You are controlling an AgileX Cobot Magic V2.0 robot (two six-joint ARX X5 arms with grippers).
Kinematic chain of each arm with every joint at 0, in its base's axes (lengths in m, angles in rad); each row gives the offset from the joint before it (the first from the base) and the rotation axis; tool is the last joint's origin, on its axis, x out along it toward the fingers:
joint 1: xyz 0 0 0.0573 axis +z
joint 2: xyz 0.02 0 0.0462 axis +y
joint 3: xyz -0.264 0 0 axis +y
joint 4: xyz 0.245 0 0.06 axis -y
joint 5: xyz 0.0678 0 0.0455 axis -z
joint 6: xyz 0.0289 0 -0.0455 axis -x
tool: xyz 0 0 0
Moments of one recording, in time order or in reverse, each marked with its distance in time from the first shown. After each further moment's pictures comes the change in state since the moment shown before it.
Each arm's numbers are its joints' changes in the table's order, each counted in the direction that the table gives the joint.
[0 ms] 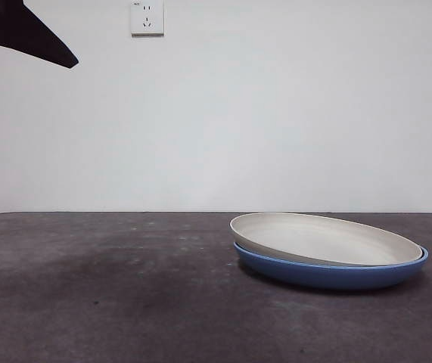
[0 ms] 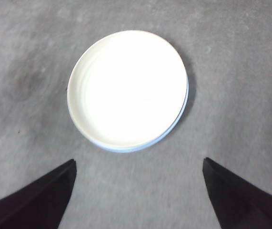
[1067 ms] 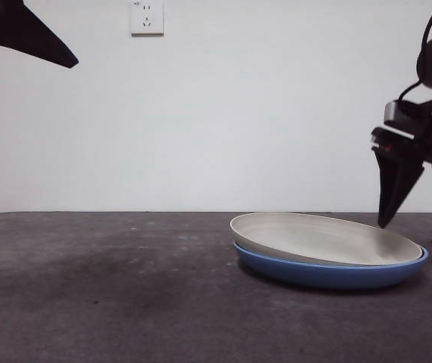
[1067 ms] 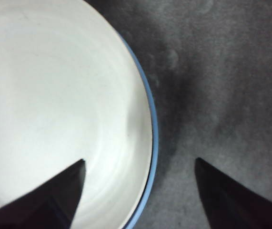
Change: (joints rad) left arm 0.000 0.000 0.000 0.000 0.000 0.000; right arm 0.000 0.791 0.001 0.436 0.000 -0.020
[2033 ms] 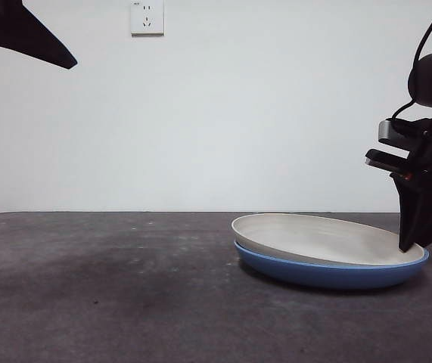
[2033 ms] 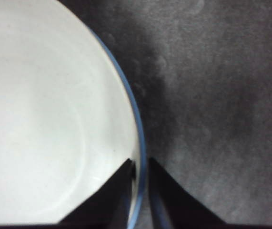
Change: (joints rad) left arm 0.000 0.000 0.000 -0.006 0.000 0.000; right arm 0.011 0.053 0.001 0.048 0.046 0.000
